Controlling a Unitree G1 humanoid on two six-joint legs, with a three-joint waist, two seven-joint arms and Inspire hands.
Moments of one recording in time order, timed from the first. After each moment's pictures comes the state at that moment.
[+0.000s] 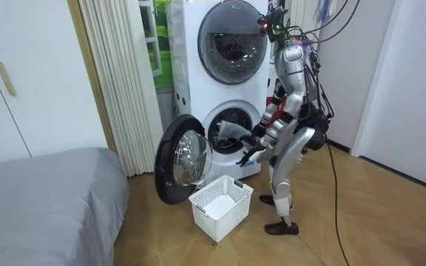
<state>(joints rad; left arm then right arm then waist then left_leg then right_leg) -0.20 0.16 -0.31 0.79 -1.31 0.00 -0.14 -0.30 -0.21 0.20 0.99 0.59 0.00 -0.10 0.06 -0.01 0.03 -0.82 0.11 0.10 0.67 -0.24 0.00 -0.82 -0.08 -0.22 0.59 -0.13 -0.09</state>
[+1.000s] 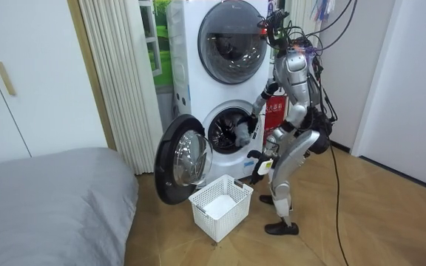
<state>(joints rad) -0.22 0.22 -0.28 0.68 -1.13 0.11 0.29 -0.55 -0.44 -0.05 1.15 1.51 0.22 -0.26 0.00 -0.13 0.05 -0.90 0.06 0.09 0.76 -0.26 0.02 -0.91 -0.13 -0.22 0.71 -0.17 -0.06</state>
